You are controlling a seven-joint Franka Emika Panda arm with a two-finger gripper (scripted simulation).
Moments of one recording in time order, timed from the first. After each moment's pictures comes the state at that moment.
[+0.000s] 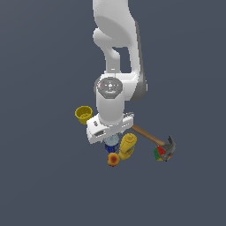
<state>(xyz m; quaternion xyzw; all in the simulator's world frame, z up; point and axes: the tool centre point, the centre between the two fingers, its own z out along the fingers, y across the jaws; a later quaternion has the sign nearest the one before) 0.057 -0.008 0.125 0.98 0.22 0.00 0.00</state>
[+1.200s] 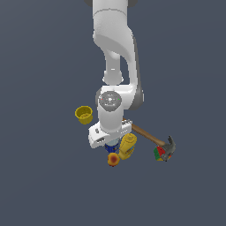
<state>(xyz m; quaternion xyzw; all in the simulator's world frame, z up) 0.057 -0.008 0.075 0.98 0.22 0.00 0.00</state>
